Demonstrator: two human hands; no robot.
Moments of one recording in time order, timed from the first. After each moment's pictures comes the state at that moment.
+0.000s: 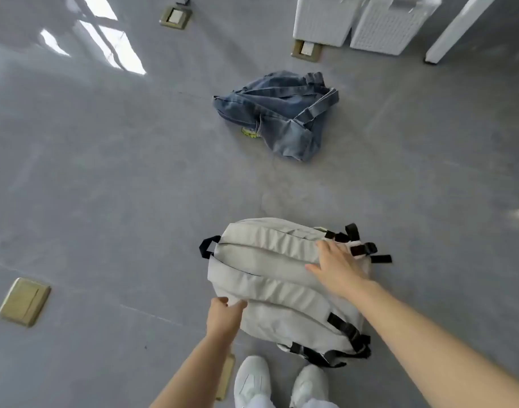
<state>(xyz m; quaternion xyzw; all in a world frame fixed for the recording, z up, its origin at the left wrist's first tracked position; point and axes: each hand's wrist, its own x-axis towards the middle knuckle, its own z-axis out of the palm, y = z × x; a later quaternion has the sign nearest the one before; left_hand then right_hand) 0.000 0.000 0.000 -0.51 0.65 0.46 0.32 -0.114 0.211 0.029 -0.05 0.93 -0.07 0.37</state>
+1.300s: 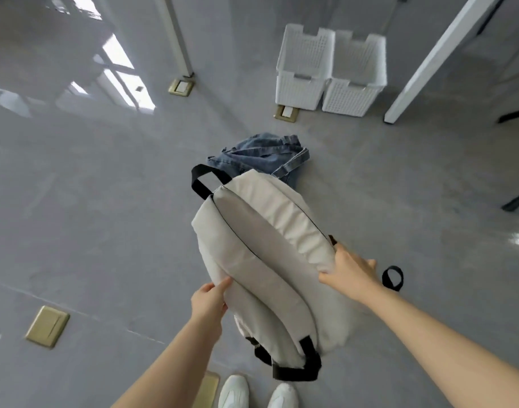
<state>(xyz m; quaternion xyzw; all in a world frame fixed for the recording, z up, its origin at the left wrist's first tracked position) -0.094 0.041 0.189 -0.56 0.51 0.63 0.16 -0.176 0.294 0.199 0.03 0.95 -0.11 0.29</state>
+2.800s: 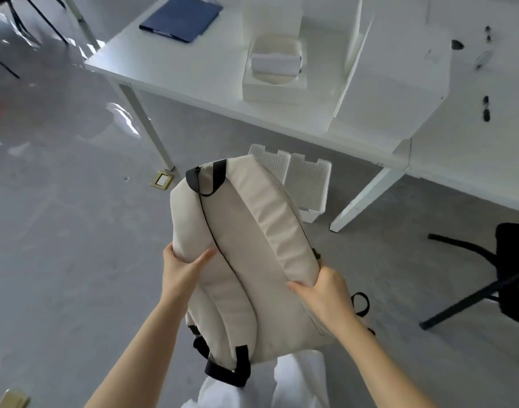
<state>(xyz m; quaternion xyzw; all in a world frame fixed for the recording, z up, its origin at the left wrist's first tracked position) -0.523 0.179 0.548 -0.43 0.66 0.62 0.00 -0.550 0.436 0.567 0.07 0.91 -0.37 0.18</state>
